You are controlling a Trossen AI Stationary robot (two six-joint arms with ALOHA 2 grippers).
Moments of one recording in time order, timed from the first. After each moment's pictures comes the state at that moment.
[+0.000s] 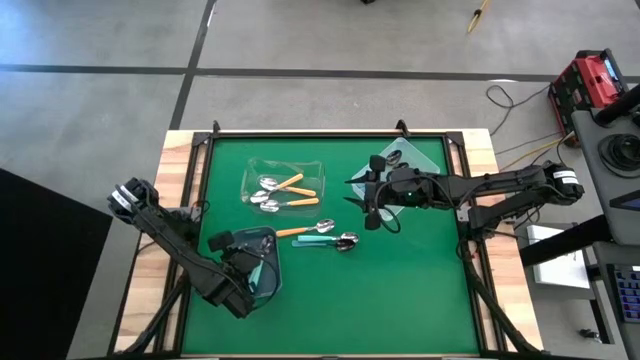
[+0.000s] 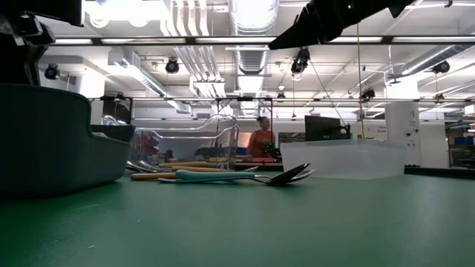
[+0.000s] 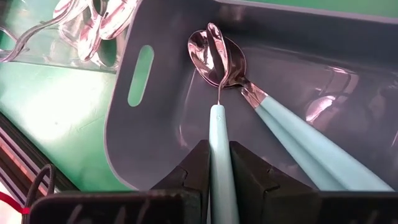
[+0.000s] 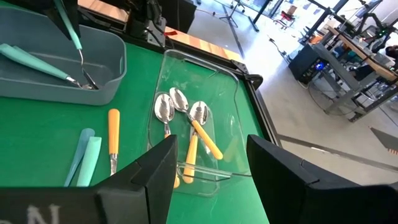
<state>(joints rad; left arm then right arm) -0.74 1.64 1.11 -1.26 -0.45 -1.23 -0.02 1.26 0.86 0.06 0.20 -0.37</state>
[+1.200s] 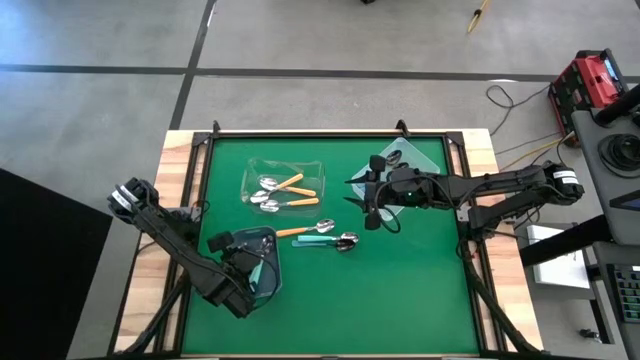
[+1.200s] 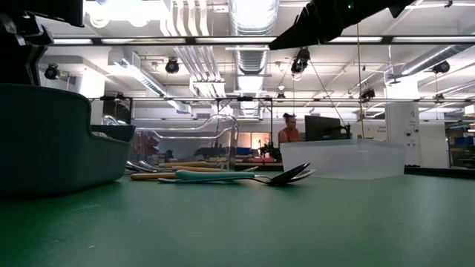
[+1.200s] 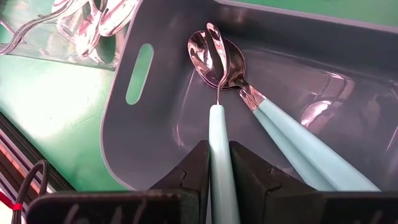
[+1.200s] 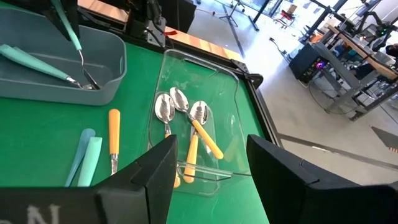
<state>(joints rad) -0.74 1.64 1.11 -1.25 -0.45 -1.27 -0.02 1.26 0.86 0.06 0.20 -0.36</state>
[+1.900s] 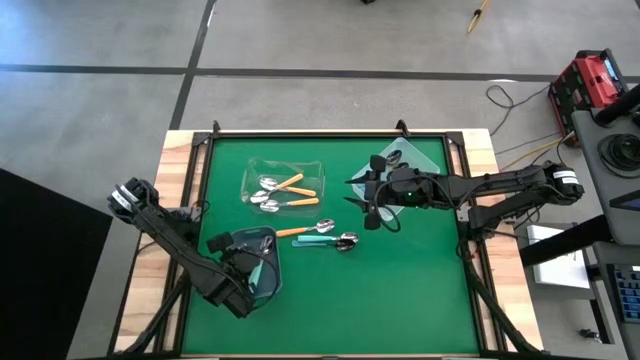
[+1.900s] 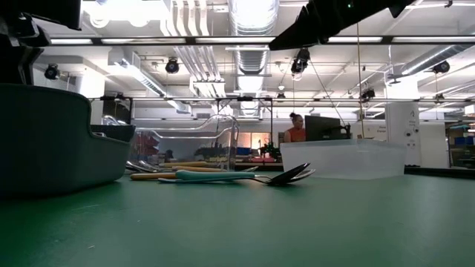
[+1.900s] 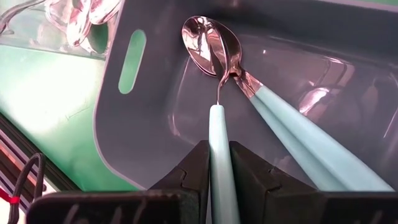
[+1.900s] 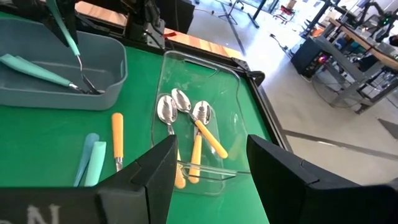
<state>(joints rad) -0.74 1.64 1.11 -1.25 -0.41 -1.25 -0.02 1.26 0.86 0.06 0.20 -0.31</state>
